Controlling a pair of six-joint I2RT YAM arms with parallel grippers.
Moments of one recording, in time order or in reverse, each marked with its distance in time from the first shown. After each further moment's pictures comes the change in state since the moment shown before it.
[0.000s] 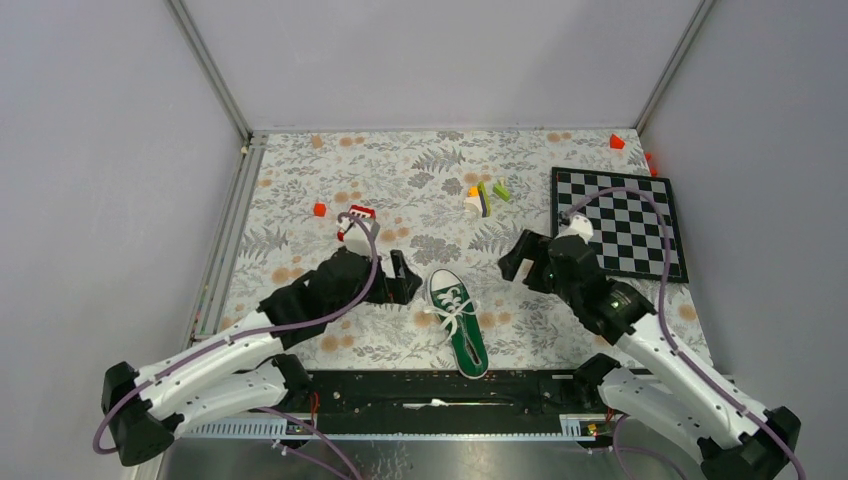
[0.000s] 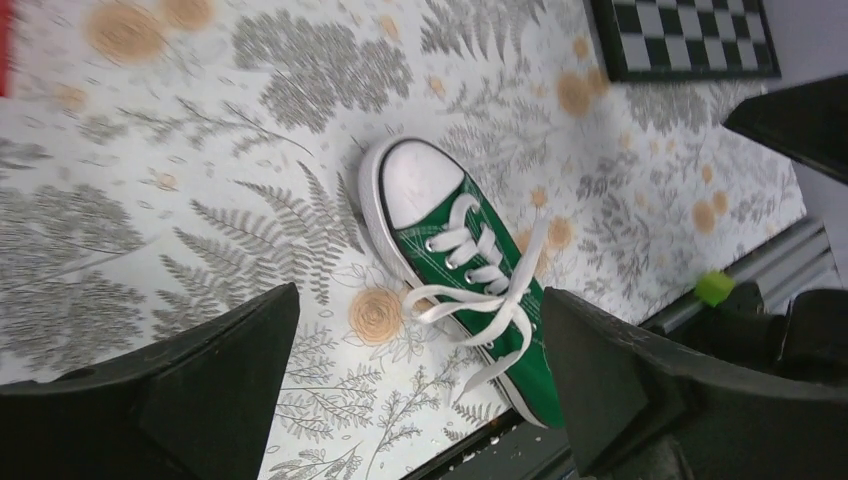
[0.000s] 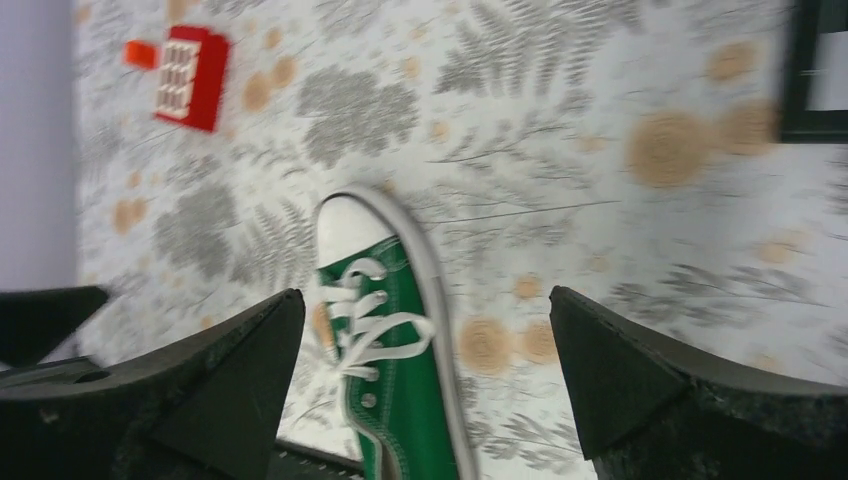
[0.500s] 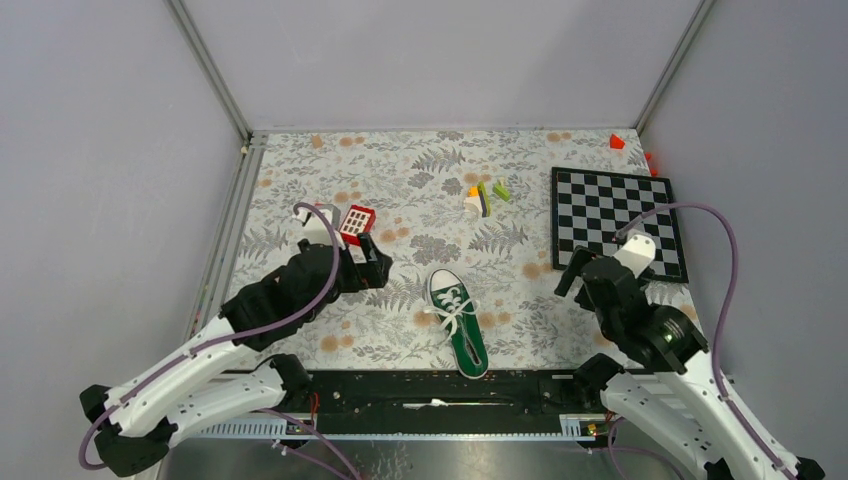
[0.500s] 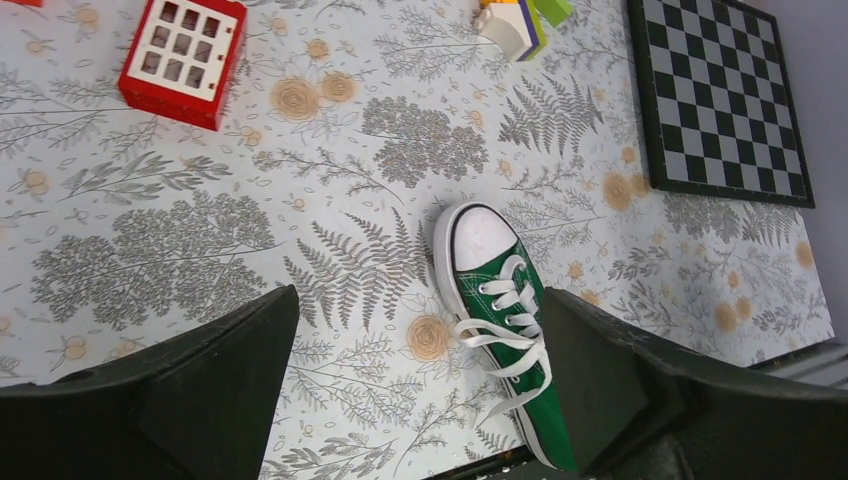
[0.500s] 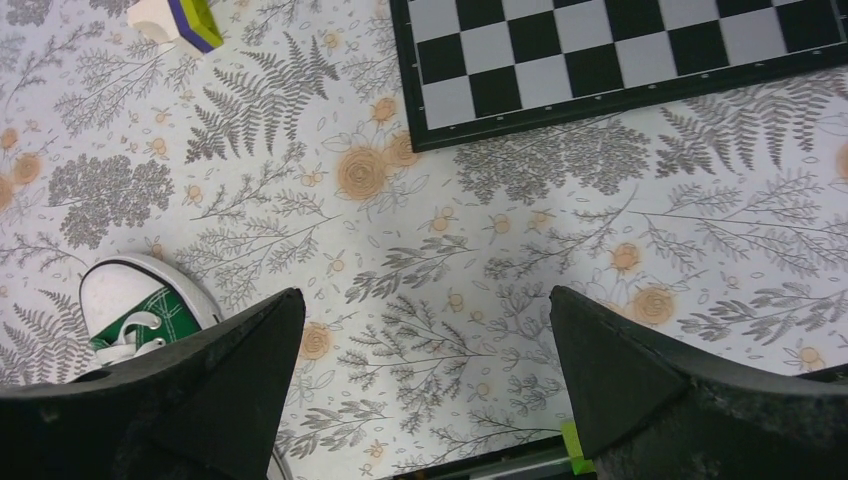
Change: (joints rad) left arm 0.007 -0.105 0.225 -0.325 -0.250 -0.050; right arm -0.003 -0.196 0.175 -0.568 0.469 -0.068
